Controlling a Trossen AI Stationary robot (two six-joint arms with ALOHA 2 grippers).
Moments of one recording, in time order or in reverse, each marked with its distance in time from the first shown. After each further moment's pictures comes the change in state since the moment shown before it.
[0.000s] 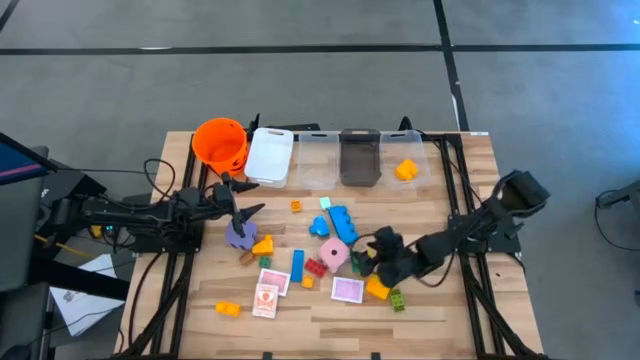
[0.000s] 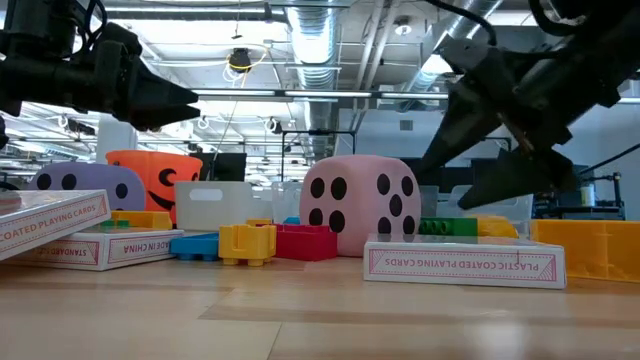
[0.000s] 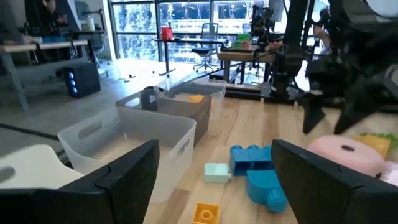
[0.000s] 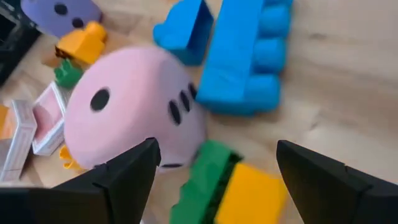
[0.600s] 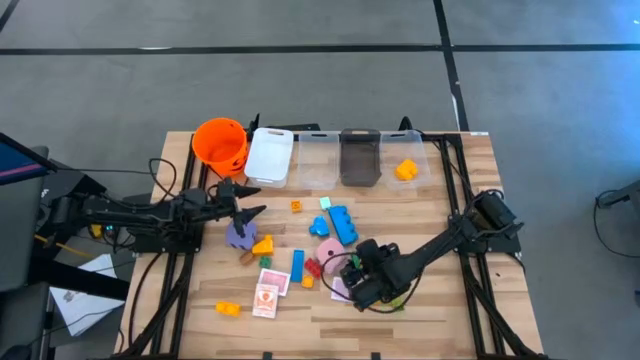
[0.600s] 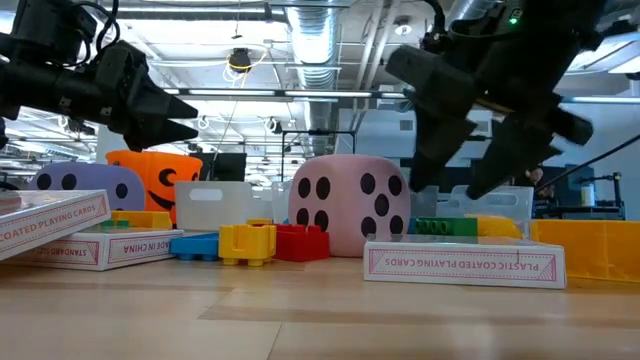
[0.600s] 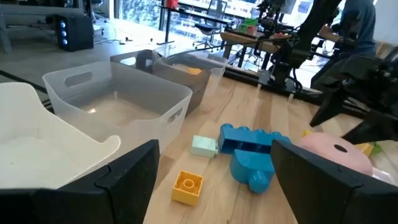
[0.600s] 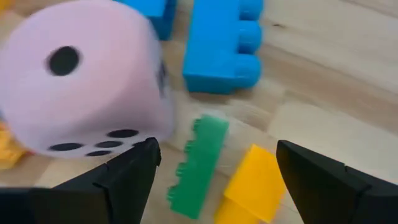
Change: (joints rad) left arm 0.000 0.041 0.000 -0.062 -0.002 -0.185; right arm 0.018 0.305 0.549 -0.778 -0.032 0.211
